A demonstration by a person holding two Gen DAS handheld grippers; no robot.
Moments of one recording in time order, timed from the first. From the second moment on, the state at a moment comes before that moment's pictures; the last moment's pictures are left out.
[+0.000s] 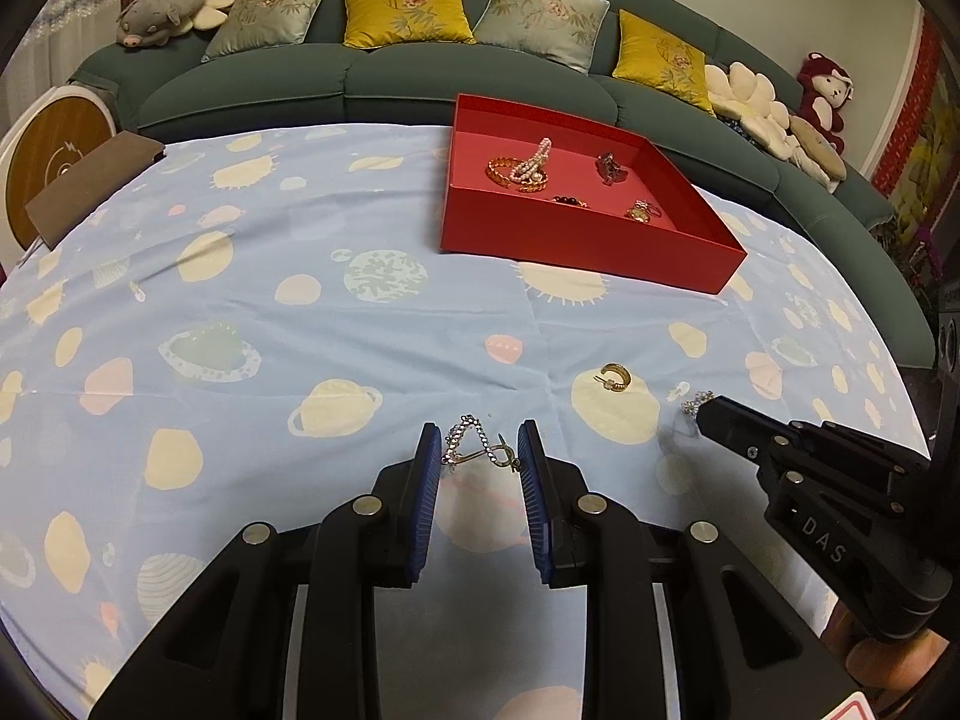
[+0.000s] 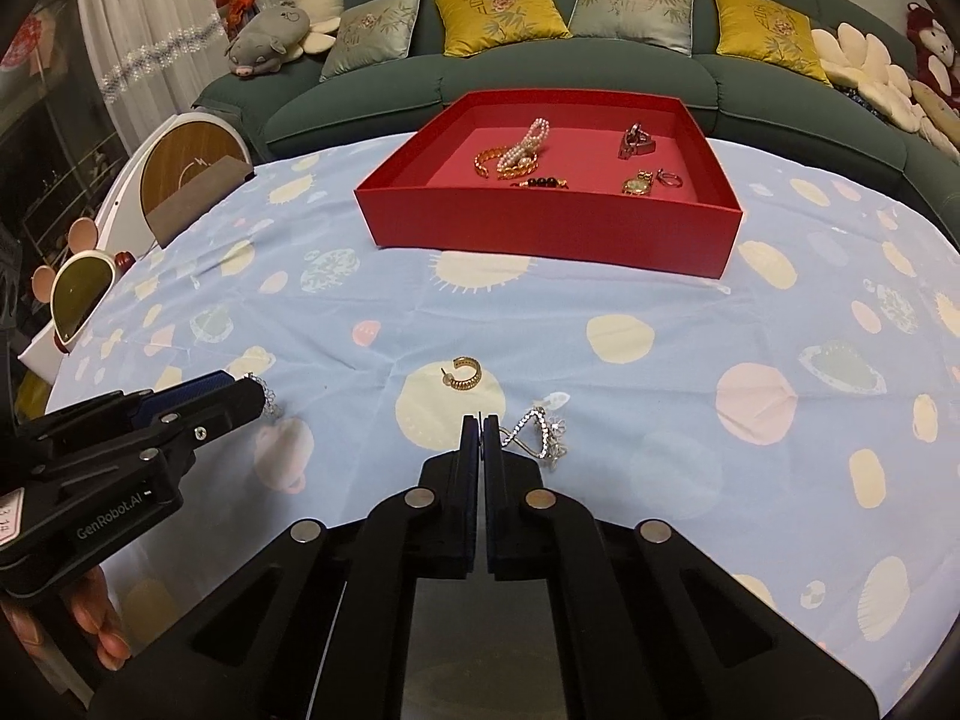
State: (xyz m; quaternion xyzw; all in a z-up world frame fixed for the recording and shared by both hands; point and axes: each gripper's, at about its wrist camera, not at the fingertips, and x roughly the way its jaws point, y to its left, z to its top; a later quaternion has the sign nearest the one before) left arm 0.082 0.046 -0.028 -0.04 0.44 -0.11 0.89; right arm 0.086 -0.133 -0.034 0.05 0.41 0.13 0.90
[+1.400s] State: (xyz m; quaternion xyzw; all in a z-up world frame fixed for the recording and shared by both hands) left arm 0.268 -0.020 0.076 0.04 0.34 -0.10 0.93; right arm 0.231 -0.207 0.103 0.08 0.29 0.09 0.95
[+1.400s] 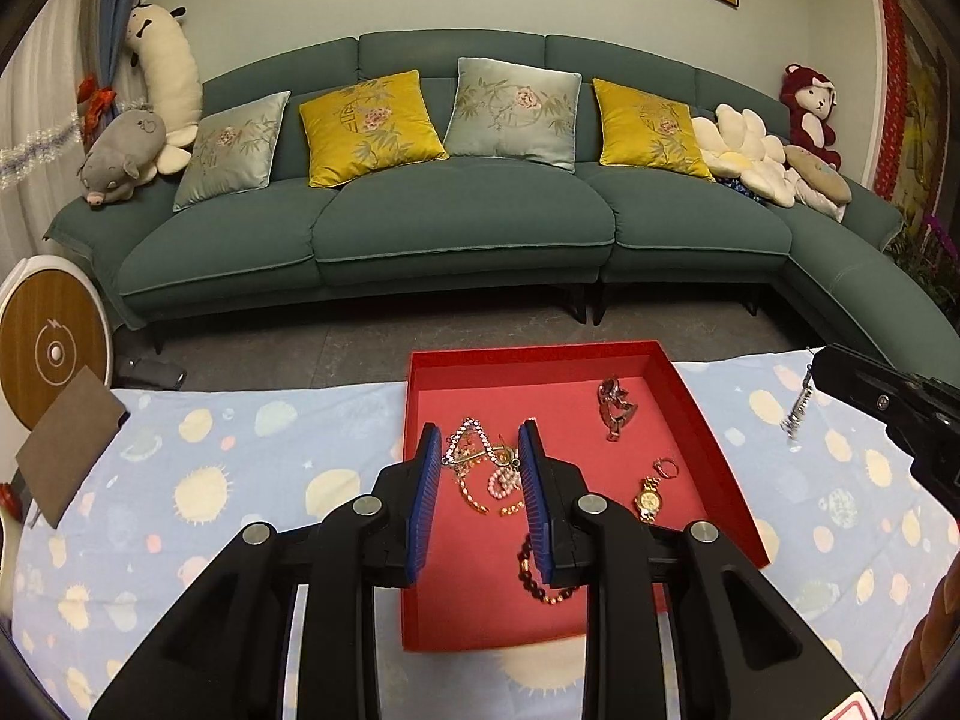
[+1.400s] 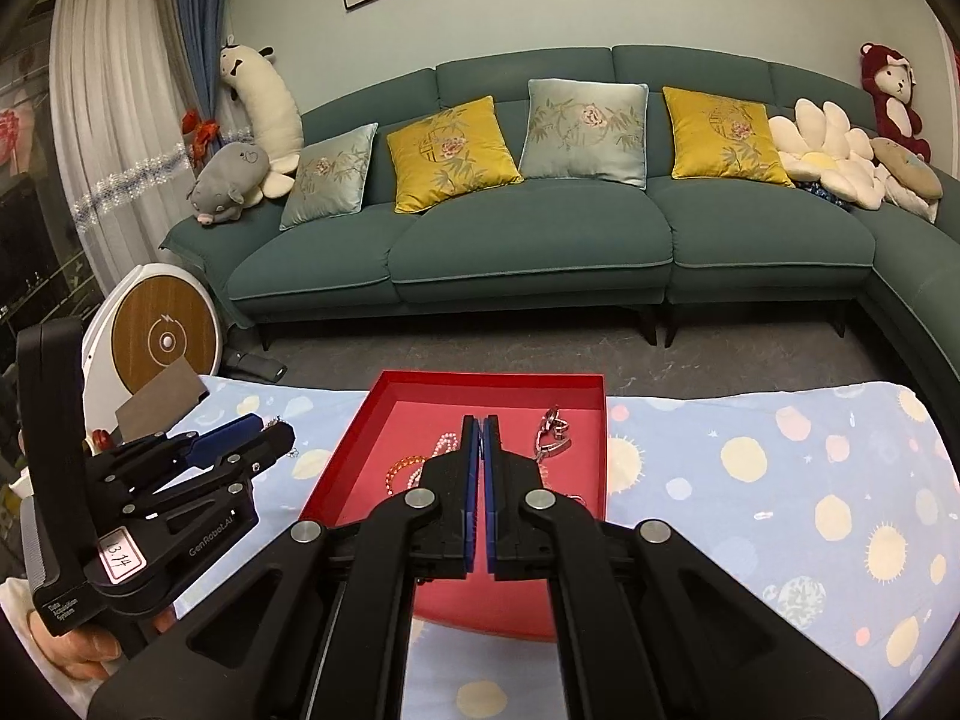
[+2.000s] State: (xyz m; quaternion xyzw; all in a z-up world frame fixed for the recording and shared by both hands) left arm 0.369 -0.031 0.034 0.00 0.39 -0.11 0.92; right arm 0.319 -0.191 0.042 0.07 0.35 0.09 0.93
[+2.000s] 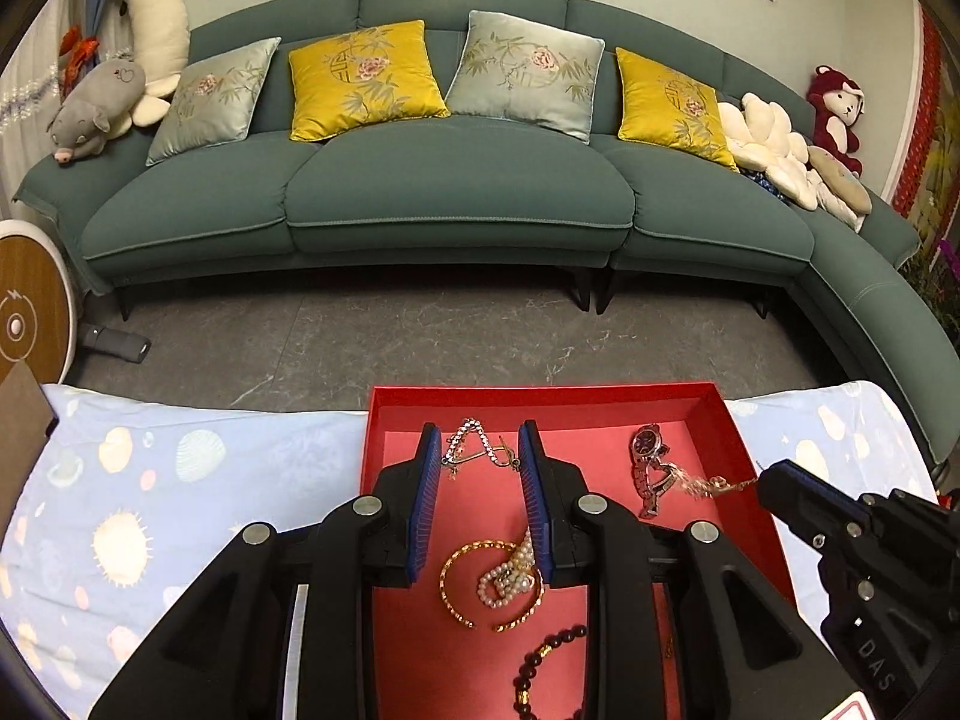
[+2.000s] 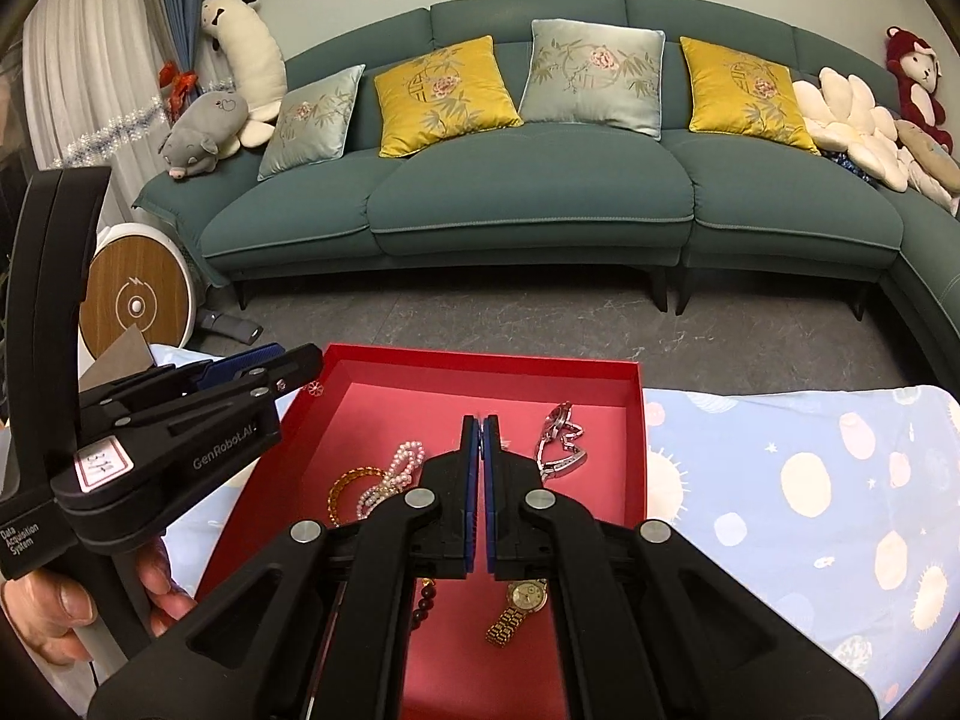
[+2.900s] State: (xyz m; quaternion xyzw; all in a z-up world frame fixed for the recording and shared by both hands) left arm 0.338 0.002 0.066 -0.04 0.37 -0.10 0.92; right arm 0.279 -0.209 0.058 0.07 0.32 0.08 0.94
